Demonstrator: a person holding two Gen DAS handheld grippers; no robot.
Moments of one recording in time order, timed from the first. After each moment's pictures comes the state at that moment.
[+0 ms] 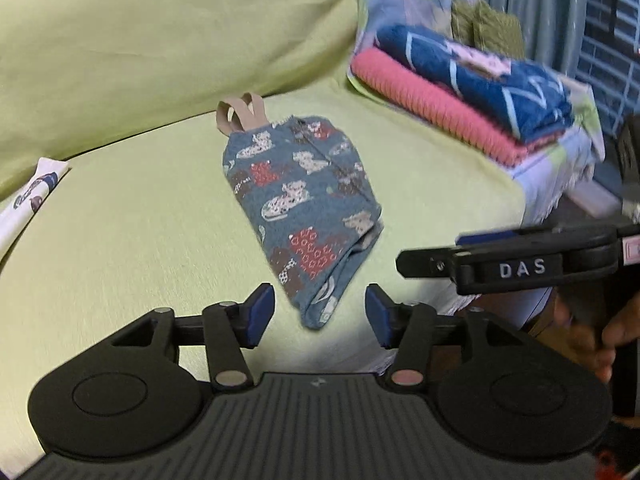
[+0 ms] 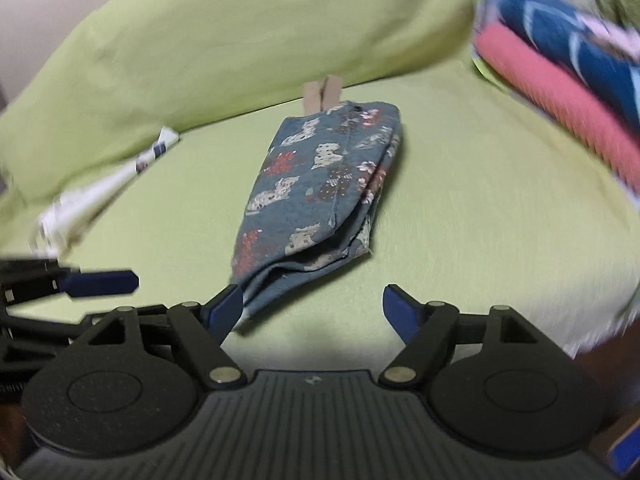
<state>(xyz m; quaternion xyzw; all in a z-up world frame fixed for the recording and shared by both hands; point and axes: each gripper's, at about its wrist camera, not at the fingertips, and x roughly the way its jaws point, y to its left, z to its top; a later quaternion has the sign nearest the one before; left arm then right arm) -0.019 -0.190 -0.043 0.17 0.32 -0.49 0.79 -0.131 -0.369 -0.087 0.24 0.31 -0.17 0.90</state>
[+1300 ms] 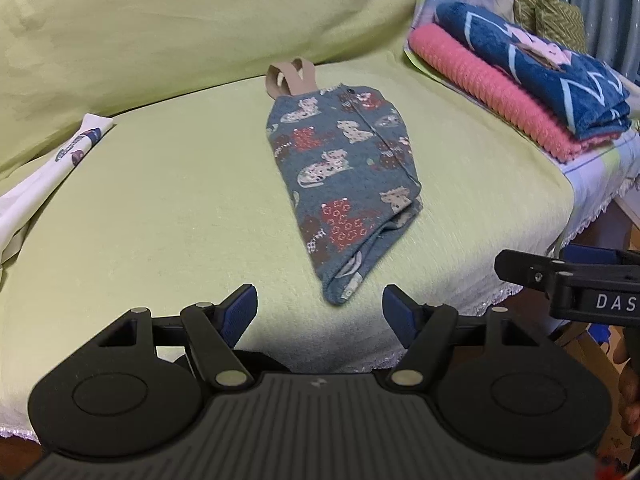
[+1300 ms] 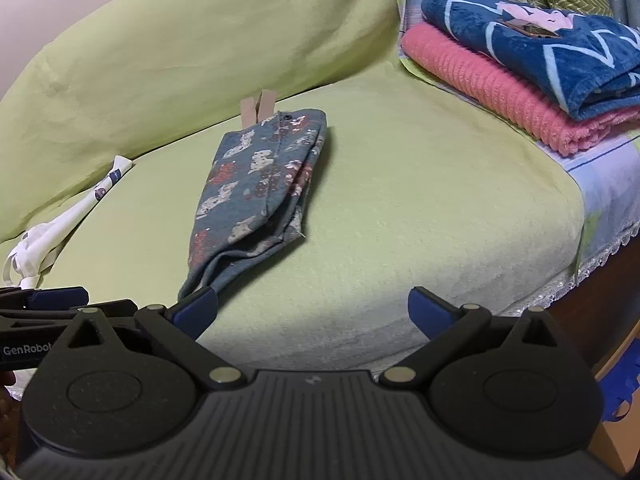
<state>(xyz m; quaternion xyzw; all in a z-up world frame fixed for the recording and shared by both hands) -0.028 -0.210 -0.055 0.19 0.38 -0.40 0.81 -0.177 -0.368 -0.080 0.24 0.30 -0.26 0.89</state>
